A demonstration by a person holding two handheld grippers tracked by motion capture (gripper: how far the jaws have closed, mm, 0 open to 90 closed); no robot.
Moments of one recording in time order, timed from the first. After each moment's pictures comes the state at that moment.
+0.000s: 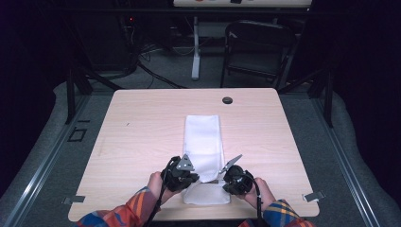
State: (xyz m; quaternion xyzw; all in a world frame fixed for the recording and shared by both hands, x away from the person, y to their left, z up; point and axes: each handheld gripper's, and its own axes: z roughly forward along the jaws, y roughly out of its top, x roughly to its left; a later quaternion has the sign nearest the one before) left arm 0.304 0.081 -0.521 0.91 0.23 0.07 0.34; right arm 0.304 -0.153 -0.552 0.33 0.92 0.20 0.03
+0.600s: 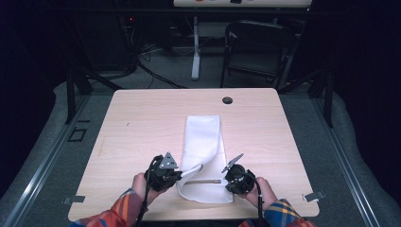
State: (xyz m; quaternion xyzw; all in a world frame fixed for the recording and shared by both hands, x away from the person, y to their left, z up) left arm 0.299 0.122 -0.513 0.90 0.28 0.09 0.32; right arm 0.306 -0.157 -0.550 0.34 0.92 0.18 0.03
